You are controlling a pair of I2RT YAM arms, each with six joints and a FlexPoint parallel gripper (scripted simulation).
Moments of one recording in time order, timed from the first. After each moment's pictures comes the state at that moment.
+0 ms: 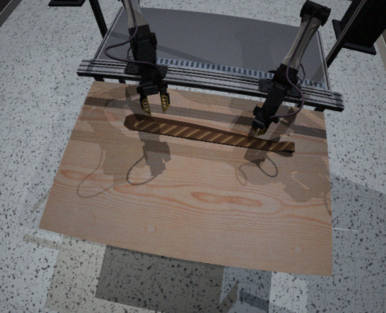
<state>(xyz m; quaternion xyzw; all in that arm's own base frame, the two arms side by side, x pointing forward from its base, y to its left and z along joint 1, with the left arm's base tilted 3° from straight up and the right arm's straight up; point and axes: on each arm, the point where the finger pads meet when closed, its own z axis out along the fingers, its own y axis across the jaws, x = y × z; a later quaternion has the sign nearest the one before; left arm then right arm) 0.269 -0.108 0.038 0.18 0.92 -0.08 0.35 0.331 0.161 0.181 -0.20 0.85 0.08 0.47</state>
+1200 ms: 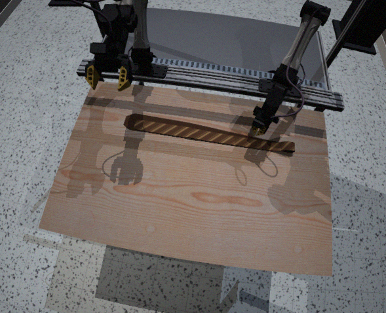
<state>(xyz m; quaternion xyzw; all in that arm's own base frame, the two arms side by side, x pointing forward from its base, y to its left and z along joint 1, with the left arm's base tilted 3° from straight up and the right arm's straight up) 0.269 -0.108 0.038 0.18 0.92 -0.08 0.35 0.365 0.040 0.330 -0.05 0.77 0.01 0.64</state>
